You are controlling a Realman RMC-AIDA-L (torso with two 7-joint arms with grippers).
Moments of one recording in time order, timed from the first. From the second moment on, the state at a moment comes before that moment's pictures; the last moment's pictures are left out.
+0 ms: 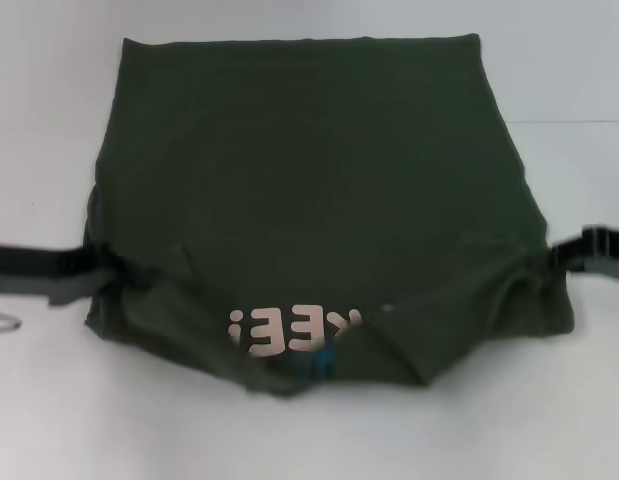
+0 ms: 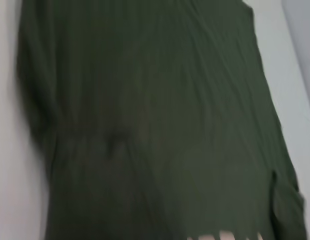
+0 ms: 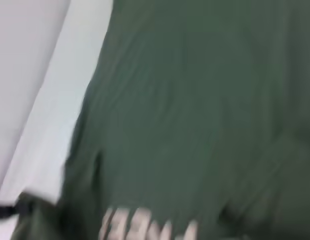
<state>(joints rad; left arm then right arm) -0.65 -2.02 0.42 0.75 2.50 1.53 -2.49 0.67 1.92 -0.53 -0.65 -2.38 -1.56 2.36</state>
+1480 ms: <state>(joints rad) -0.90 -2.03 0.71 0.57 2.51 0.66 -2.60 0.92 1.99 -0.81 -0.56 -2.35 -0.62 2.42</state>
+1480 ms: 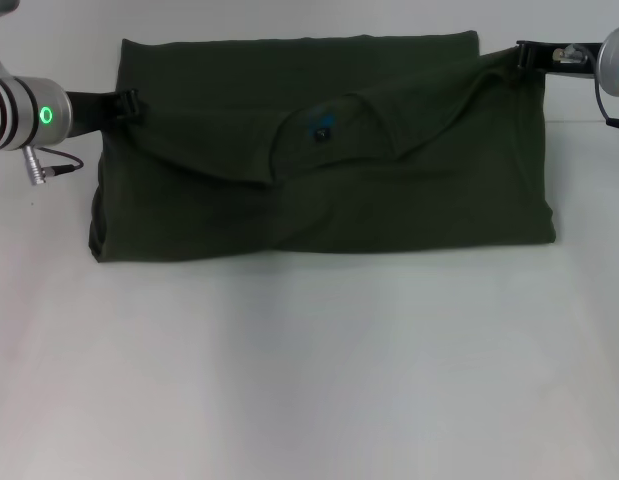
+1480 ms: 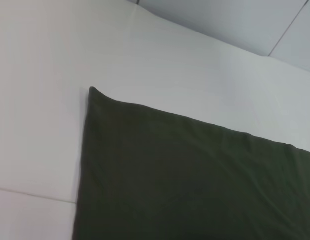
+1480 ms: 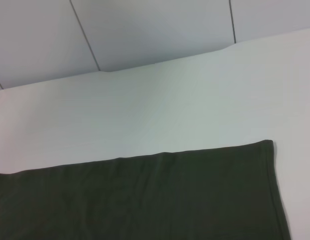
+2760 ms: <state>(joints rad) -0.91 -2.04 0.71 0.55 2.51 0.62 -2.59 0.99 1.96 -0.86 -0.46 -2.42 -0.61 2.47</state>
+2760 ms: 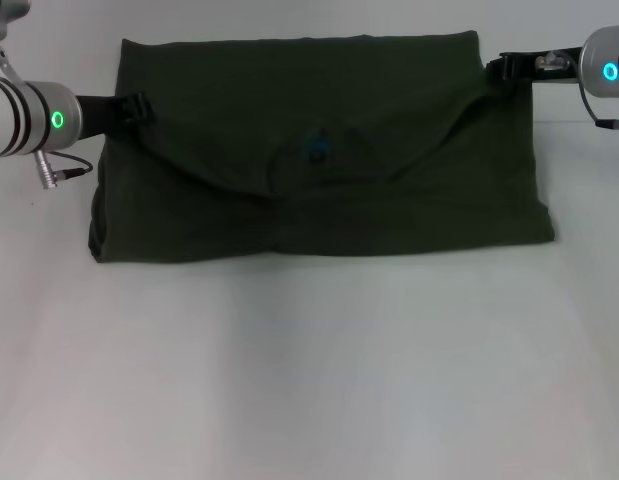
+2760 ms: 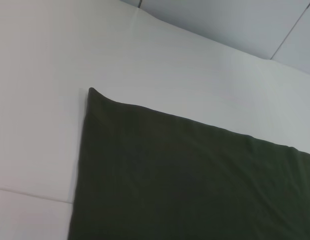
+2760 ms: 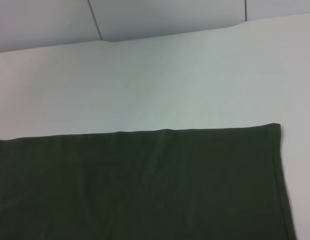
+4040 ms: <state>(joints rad) -0.54 -2.08 0.58 0.66 2.10 0.91 -2.06 0.48 1.97 -0.68 -0.62 -1.78 -1.33 2.13</state>
